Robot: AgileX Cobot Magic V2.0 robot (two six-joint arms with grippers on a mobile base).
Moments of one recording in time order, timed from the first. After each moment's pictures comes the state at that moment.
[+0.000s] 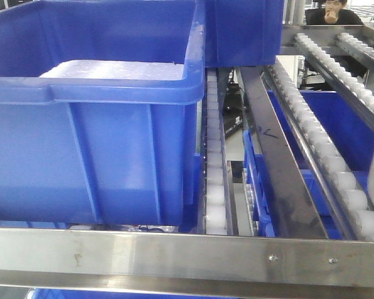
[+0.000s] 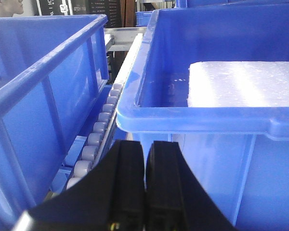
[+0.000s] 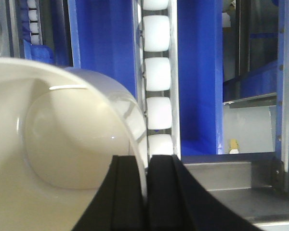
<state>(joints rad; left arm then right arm) -0.02 -0.01 0.01 -0.07 0.08 0.10 -0.24 1.31 -0.84 0.07 0.69 -0.11</state>
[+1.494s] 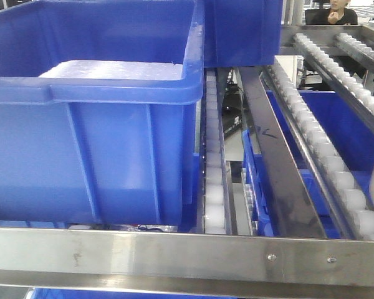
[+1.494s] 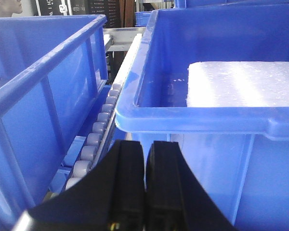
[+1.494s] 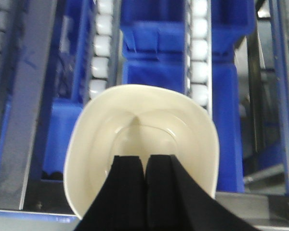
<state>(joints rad) -0.02 -0.01 0.01 -0.07 0.08 0.10 -0.11 0.81 -0.73 0.16 0.68 -0.12</state>
